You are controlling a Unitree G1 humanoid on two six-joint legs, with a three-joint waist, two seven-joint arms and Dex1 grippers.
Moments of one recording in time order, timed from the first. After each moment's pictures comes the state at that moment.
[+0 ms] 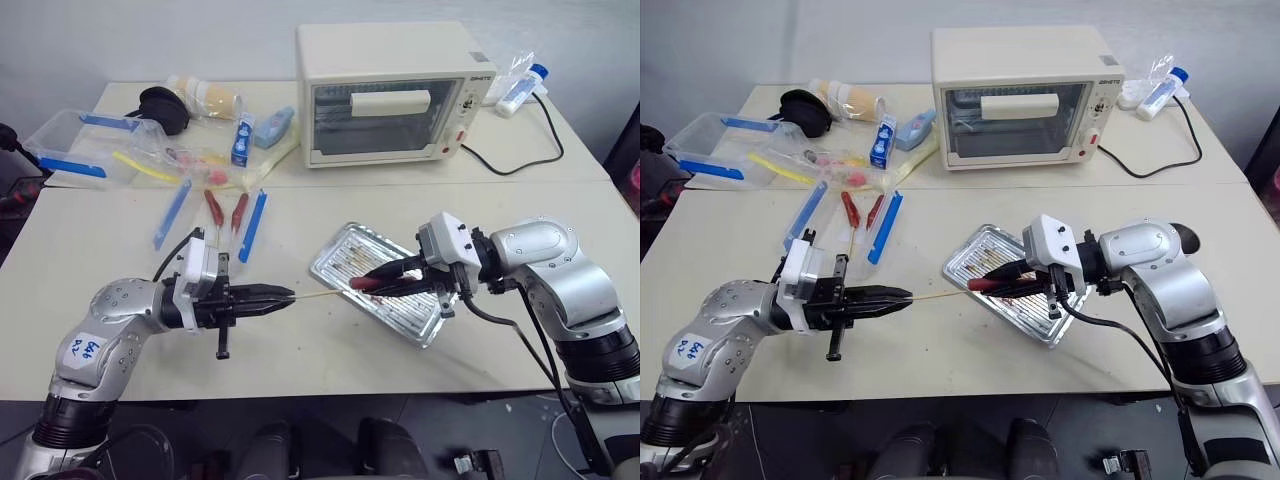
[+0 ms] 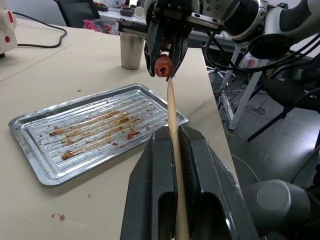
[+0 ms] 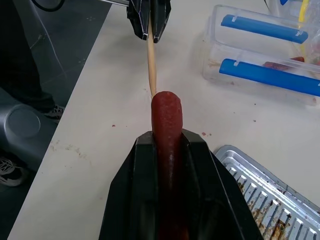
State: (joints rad) left arm -0.25 0.68 0.07 -0.29 -0.66 0.38 -1.12; right arm -0.61 -0.73 0.15 -0.20 0.42 0.37 1.36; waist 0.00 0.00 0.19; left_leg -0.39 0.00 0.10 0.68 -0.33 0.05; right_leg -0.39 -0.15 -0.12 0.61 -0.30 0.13
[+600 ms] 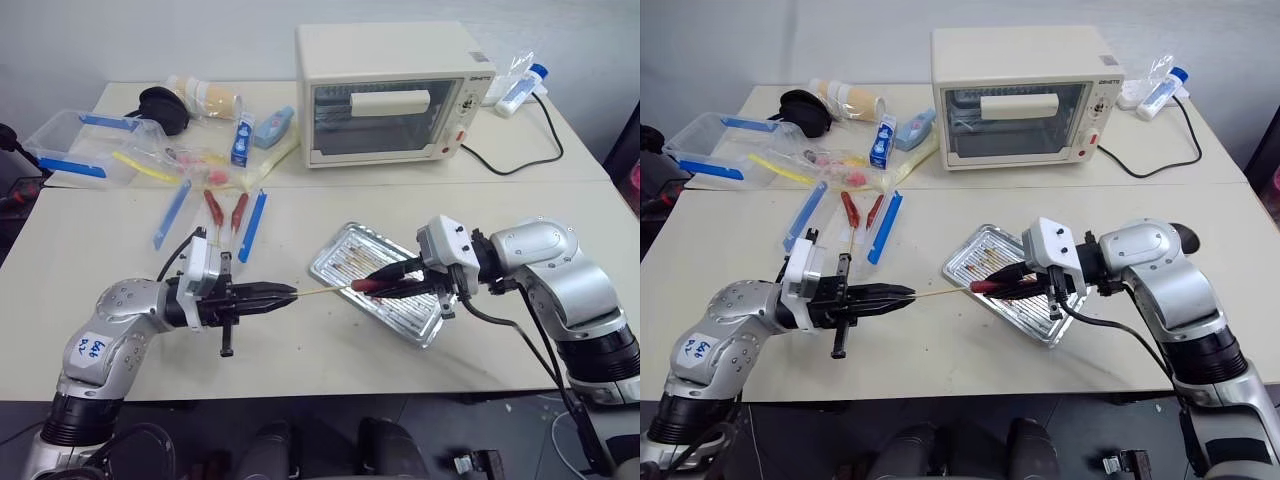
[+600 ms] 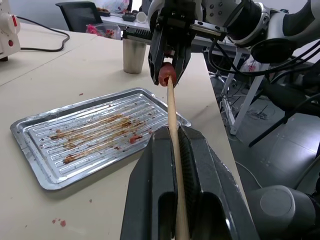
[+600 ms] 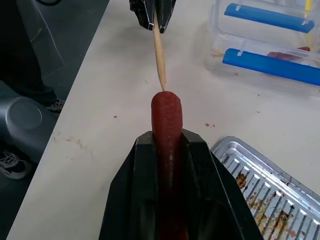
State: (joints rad) left arm -0.25 0.65 0.06 -0.27 -0.66 0.38 -1.11; right arm -0.61 -0.74 0.18 -0.19 0.39 0.37 1.37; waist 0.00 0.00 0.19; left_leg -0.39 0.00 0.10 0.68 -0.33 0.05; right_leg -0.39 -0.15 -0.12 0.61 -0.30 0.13
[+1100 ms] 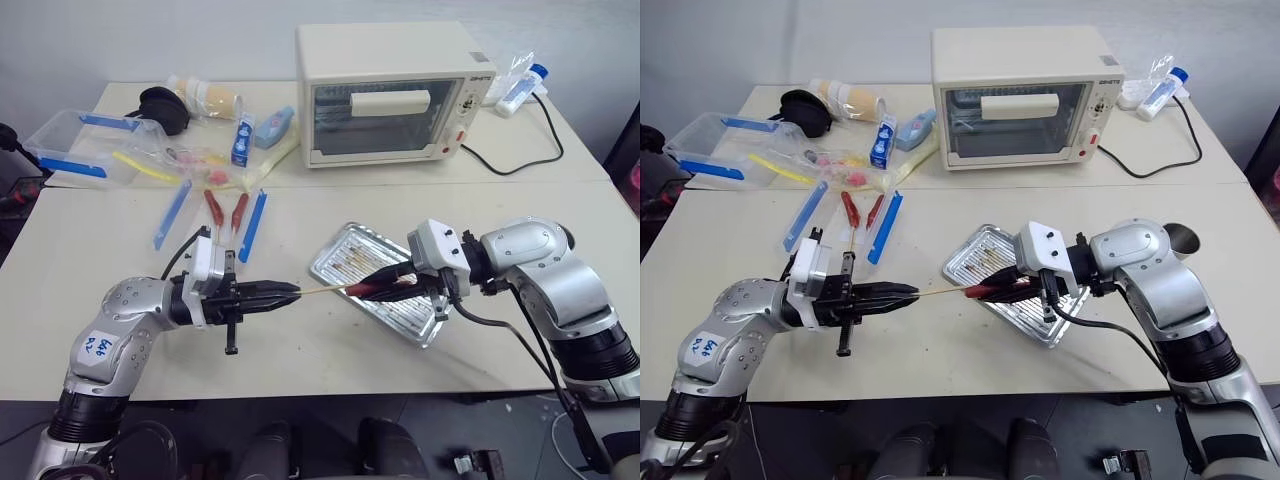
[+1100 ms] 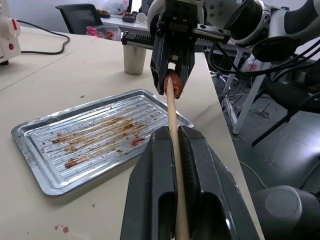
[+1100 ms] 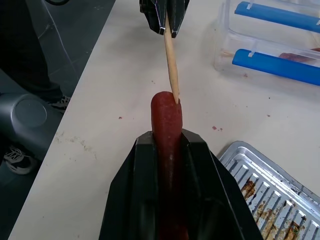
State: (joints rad) left arm -0.27 0.64 0.04 -0.26 -0.63 0.36 -1.12; right arm -0.63 -0.73 0.20 -0.18 0.38 0.37 1.38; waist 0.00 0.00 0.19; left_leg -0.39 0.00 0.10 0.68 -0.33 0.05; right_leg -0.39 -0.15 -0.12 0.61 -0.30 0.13
